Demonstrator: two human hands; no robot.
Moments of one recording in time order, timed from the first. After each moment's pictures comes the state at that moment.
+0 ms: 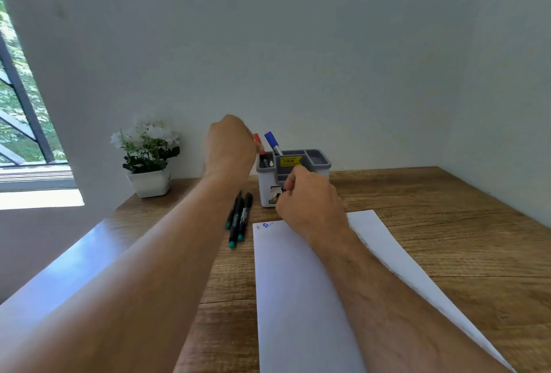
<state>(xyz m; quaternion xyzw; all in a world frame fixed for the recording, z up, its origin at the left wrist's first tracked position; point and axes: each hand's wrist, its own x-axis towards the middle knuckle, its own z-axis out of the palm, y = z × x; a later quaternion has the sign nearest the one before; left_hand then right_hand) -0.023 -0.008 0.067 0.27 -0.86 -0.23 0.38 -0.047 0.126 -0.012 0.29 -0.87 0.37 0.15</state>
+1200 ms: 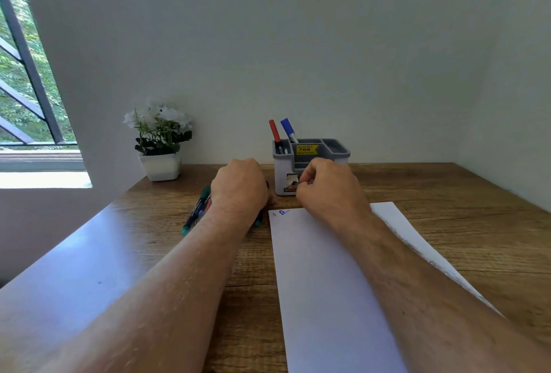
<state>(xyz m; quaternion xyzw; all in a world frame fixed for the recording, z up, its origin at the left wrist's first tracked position) -0.008 -0.014 -0.007 0.34 -0.92 -0.05 0.19 -0.055 0.124 -0.018 0.27 -0.88 0.36 0.14</state>
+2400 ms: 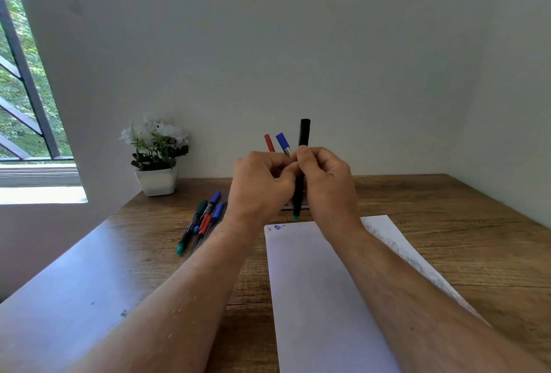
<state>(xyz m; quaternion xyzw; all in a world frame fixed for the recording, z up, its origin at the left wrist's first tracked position) 0.019 0.029 0.013 0.02 -0.81 -0.39 0.45 -0.032 0.122 0.003 0.28 -0.64 0.71 0.10</state>
